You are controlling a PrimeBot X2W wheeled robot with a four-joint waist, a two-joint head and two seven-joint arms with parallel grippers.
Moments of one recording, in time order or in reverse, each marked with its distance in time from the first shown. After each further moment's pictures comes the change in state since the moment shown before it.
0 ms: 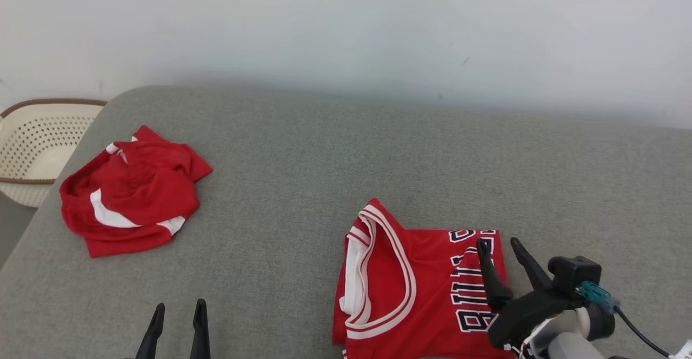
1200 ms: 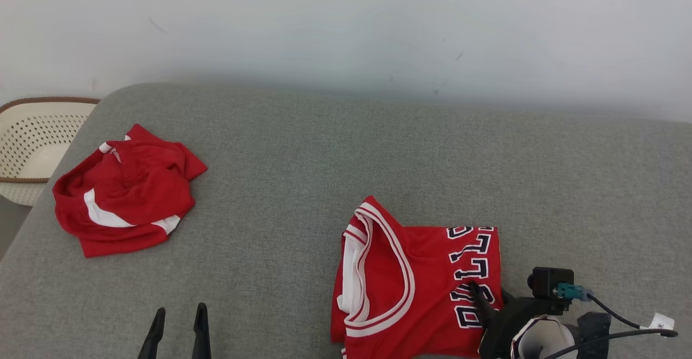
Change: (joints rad) left arm 0.024 0.001 -0.005 -0.027 0.009 0.013 0.000; right arm -0.091 -0.017 0.155 0.284 0.221 0.000 0.157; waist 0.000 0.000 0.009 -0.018
